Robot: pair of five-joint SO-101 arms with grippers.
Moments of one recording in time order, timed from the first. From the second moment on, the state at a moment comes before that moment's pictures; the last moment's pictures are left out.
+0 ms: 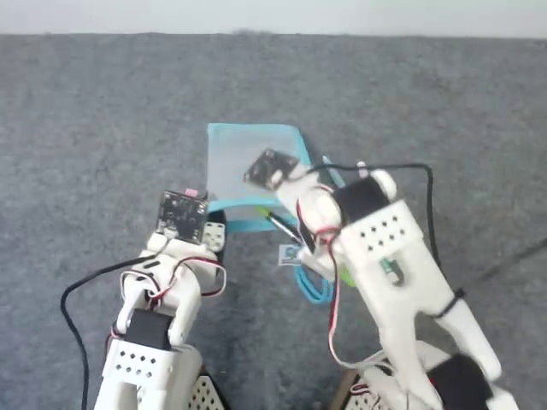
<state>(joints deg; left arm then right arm) 6.1 -83.6 88.0 36.0 0.0 -31.8 -20.4 15.6 96.7 23.6</state>
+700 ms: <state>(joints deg) 10.9 -83.6 89.3 36.8 -3.0 -39.1 5.5 -21.6 100.7 14.8</state>
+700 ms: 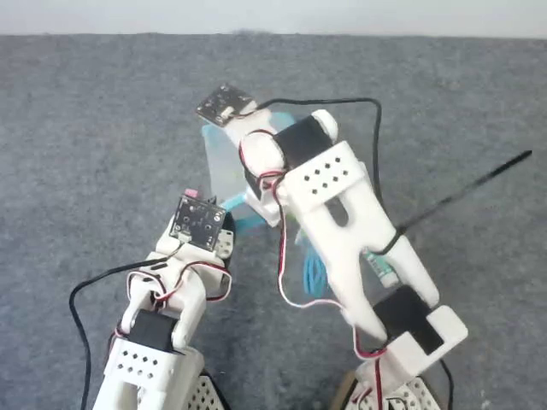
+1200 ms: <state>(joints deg) 7.4 -83.6 89.5 36.7 -3.6 -33.1 -16.0 -9.9 100.7 16.8</state>
